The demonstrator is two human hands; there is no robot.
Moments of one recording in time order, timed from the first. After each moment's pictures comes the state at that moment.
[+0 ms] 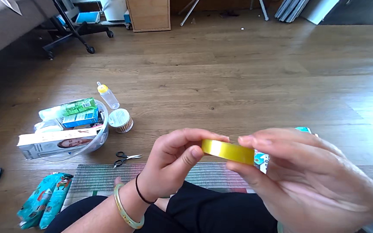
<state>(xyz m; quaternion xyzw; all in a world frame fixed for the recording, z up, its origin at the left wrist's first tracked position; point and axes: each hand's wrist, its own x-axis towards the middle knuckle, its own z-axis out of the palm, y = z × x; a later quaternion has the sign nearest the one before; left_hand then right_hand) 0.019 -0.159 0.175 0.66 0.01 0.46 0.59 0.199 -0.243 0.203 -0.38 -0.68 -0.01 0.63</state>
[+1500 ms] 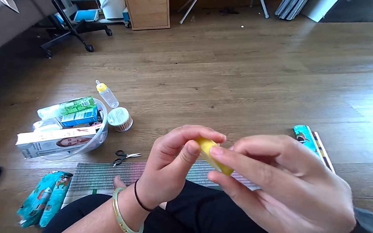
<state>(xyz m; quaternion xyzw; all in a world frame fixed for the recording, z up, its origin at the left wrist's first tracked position) 0.020 -0.169 0.178 0.64 0.04 0.48 0.60 0.190 -0.251 0.205 -0.43 -0.74 -0.06 0.52</state>
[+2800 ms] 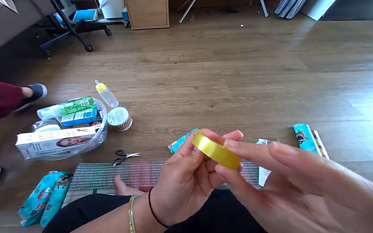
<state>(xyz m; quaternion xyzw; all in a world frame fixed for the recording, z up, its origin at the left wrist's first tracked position) 0.035 -0.201 0.166 0.21 -0.06 0.33 0.92 0.182 -0.253 0.196 -0.41 -0.67 -0.11 0.61</state>
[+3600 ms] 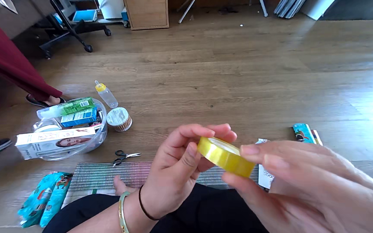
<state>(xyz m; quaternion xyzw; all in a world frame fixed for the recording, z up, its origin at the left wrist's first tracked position) 0.029 -0.188 0.176 0.44 -0.04 0.43 0.79 0.189 -0.258 0.202 -0.41 -0.68 -0.12 0.60</state>
